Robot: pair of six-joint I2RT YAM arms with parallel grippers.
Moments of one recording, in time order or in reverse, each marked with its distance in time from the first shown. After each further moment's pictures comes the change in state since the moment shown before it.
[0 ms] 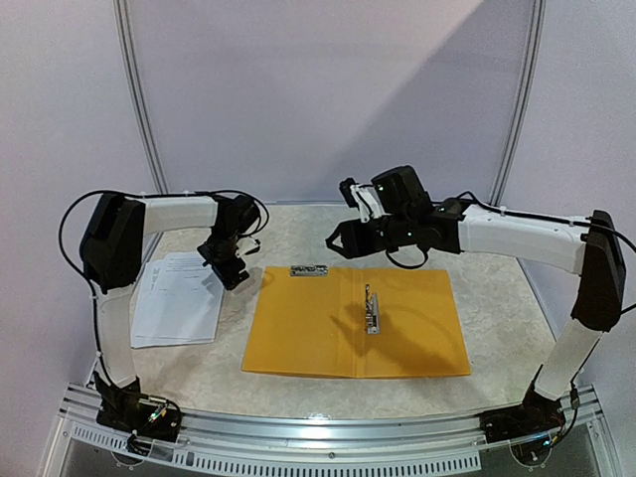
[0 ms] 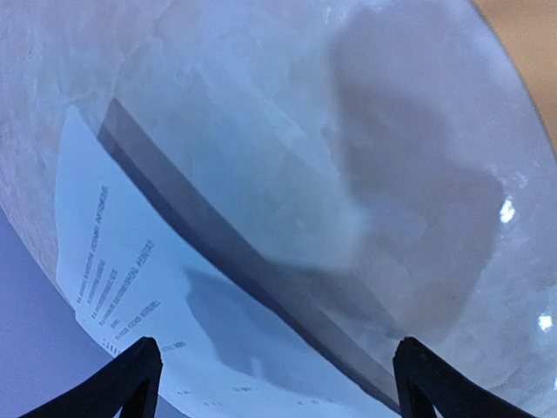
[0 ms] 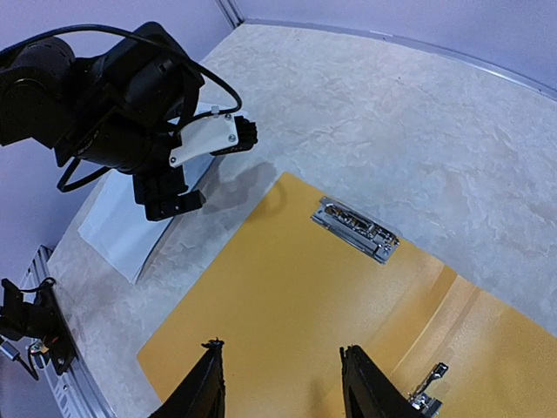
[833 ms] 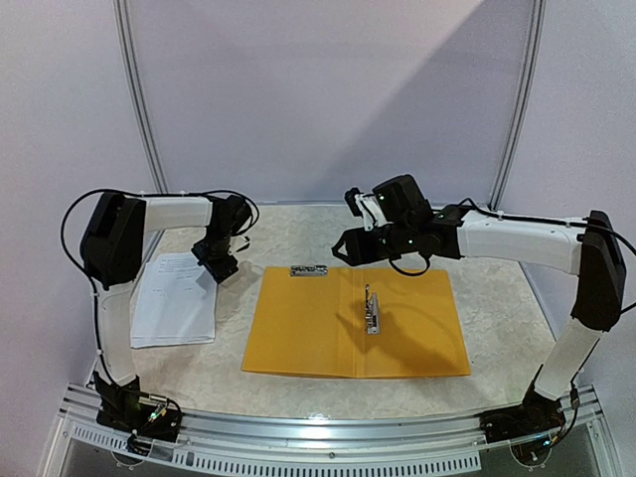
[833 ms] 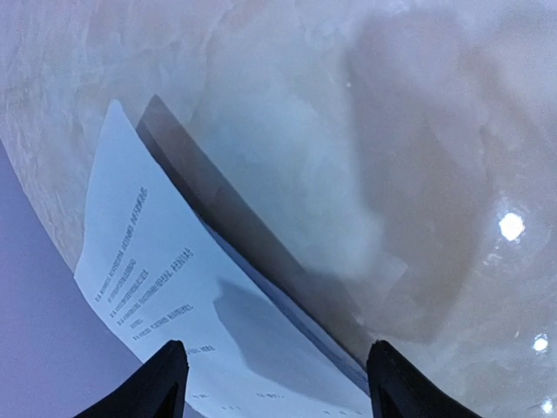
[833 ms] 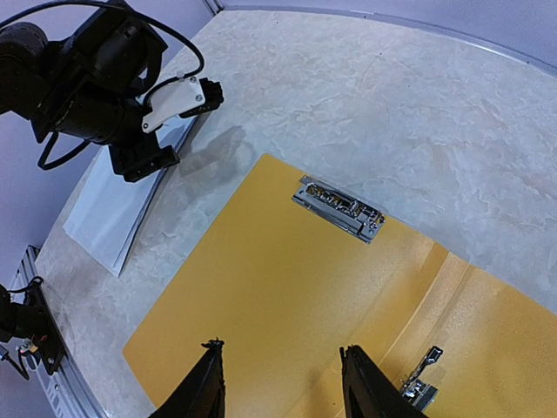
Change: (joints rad) left arm 0.064 0.030 -0.001 0.041 -0.071 -0.013; right arm -0.003 0.000 -0.054 0.004 0.012 0.027
